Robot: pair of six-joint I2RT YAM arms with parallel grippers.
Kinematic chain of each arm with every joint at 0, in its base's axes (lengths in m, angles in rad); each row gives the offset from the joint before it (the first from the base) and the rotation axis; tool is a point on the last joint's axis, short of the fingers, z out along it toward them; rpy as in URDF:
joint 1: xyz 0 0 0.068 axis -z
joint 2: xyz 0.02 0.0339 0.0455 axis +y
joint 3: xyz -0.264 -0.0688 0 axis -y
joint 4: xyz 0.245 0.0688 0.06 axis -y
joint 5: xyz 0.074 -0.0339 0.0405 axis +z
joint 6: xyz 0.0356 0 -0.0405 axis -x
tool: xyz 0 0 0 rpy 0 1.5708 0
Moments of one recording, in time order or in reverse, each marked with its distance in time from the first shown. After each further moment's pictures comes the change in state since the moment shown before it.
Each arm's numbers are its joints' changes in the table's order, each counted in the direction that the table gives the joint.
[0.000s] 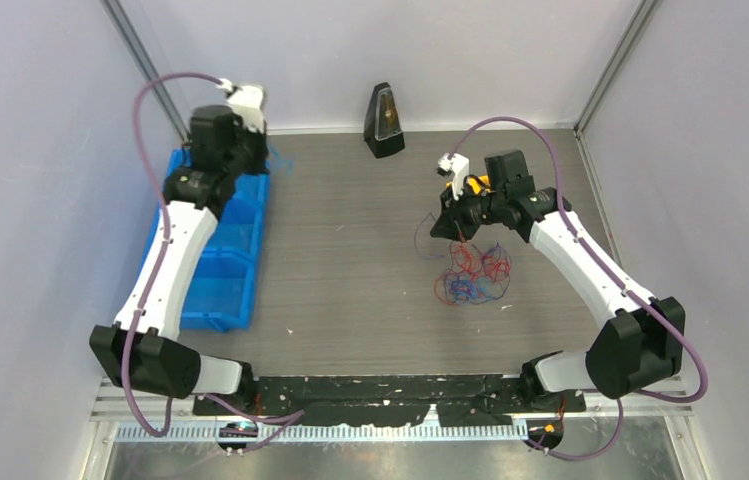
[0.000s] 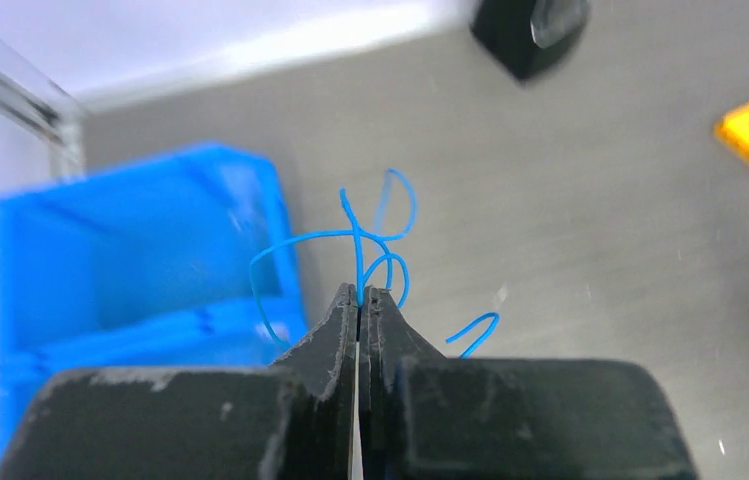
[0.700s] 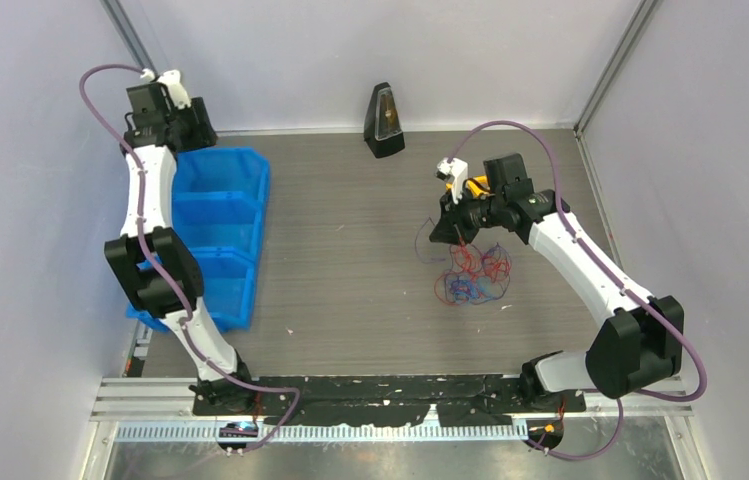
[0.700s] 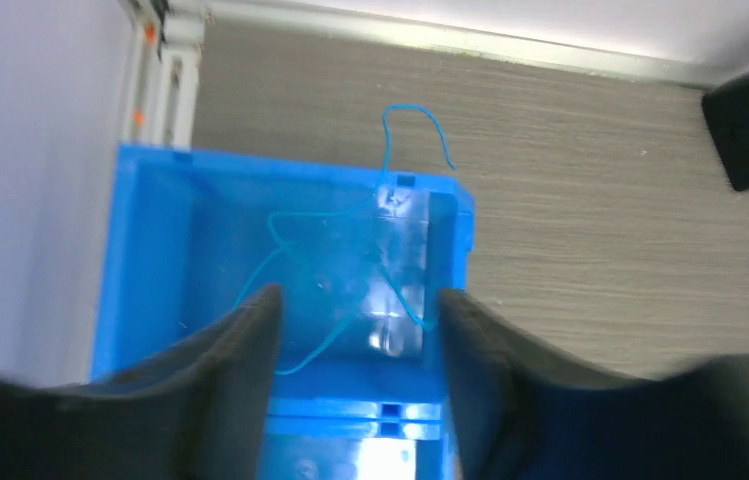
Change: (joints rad) left arm -0.450 0.477 0.405 0.027 -0.196 0.056; right arm 0.001 0.000 -0.024 -0.004 0.028 0.000
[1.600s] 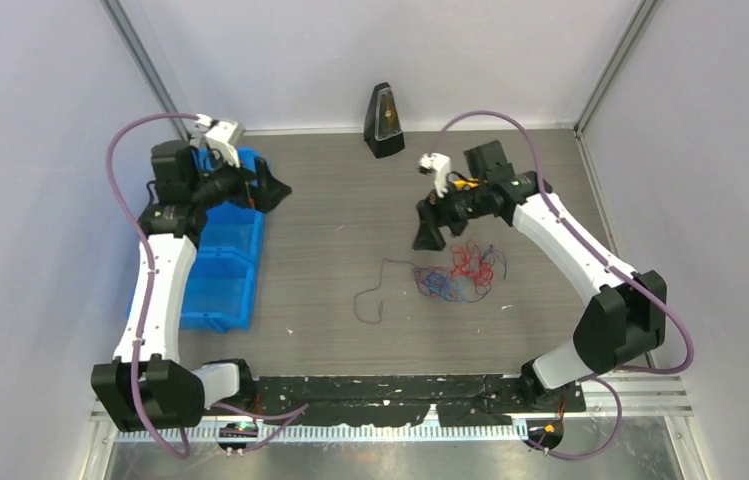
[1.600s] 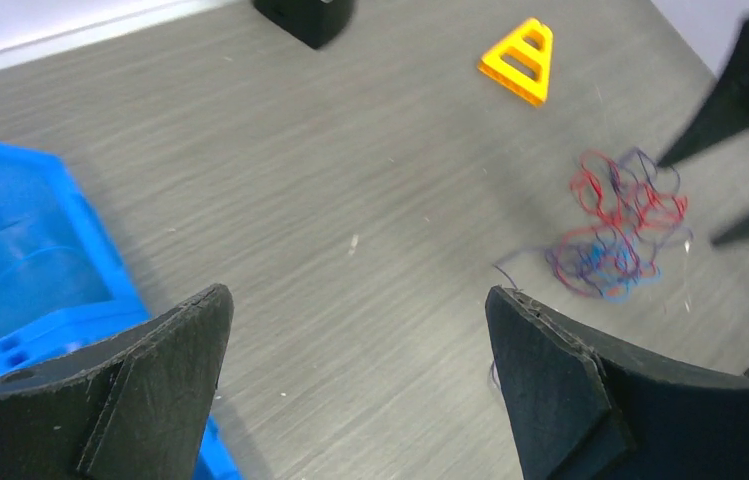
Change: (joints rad) left arm 0.151 -0.651 -0.618 0.098 -0.487 -0.034; right arm -0.104 0.138 0.196 -0.104 0.004 0.003
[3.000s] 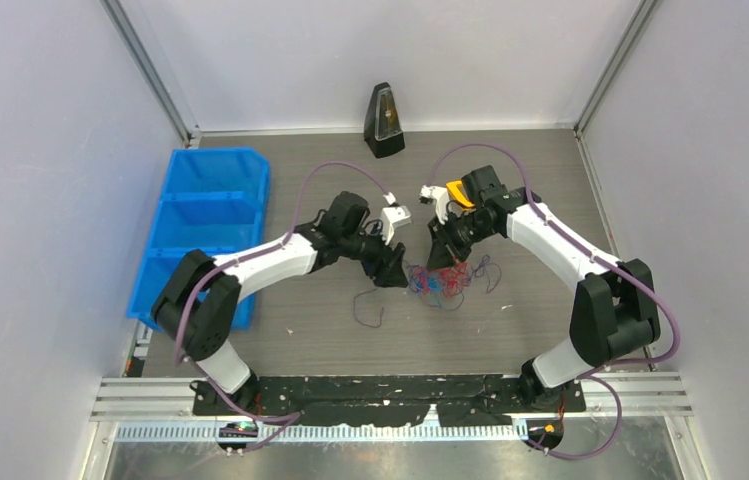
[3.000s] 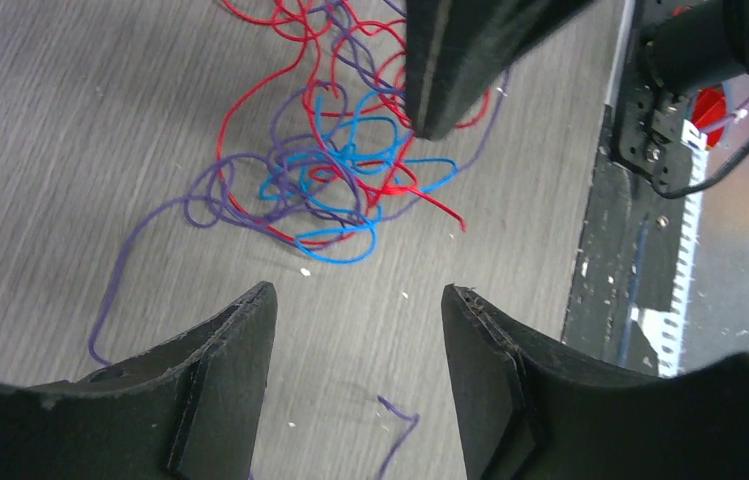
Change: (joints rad) left arm 0.777 0.409 -0.215 0.320 0.007 -0.020; right arm 0.065 0.025 -0.209 -0.056 0.036 0.094
